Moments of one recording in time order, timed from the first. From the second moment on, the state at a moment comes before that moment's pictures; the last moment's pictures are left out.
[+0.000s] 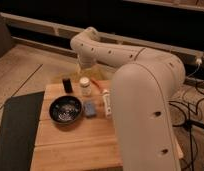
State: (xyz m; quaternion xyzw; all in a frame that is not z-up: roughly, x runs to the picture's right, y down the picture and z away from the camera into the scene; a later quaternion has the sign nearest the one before) arm -0.070 -0.104 0.835 -0.17 0.07 0.55 0.82
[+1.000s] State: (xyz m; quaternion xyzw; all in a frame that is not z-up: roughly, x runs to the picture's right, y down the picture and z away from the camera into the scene) arm -0.109 -0.093 0.878 -0.21 -0.01 0.45 0.87
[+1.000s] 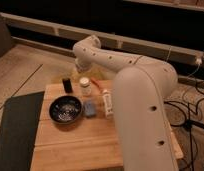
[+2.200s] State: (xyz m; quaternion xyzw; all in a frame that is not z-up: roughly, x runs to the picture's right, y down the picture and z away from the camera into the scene) arm -0.106 -0.072 0.943 -0.26 0.11 0.42 0.87
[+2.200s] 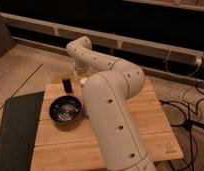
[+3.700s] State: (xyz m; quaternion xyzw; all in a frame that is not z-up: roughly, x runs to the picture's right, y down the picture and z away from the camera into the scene) arm -0.098 -0.050 0.971 -0.31 0.17 0.42 0.84
